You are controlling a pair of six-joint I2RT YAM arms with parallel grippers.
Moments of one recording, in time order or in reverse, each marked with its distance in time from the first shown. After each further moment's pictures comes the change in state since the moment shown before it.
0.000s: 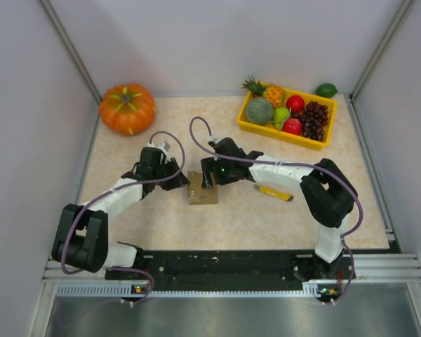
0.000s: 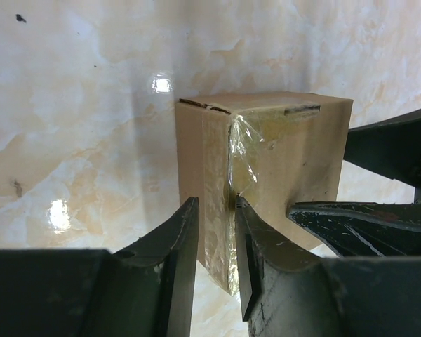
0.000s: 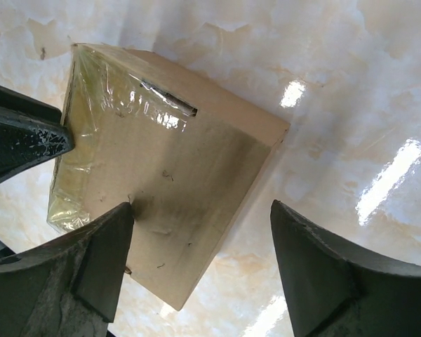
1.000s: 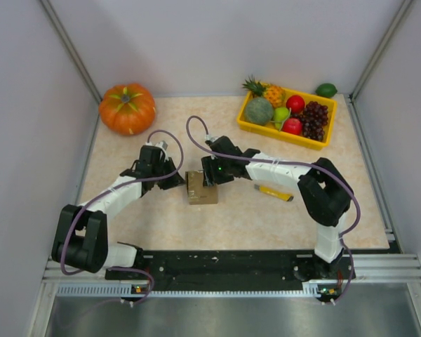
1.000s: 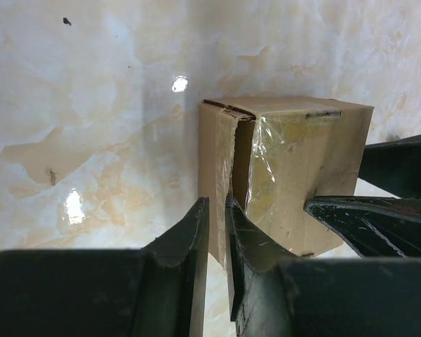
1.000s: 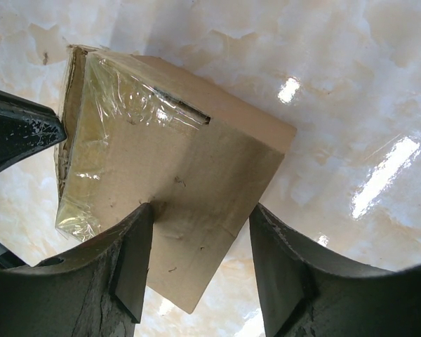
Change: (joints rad) left arm 0.011 -0.002 0.034 -0.079 -0.065 0.017; right arm 0.009 0.028 0.060 -0.052 0.023 0.002
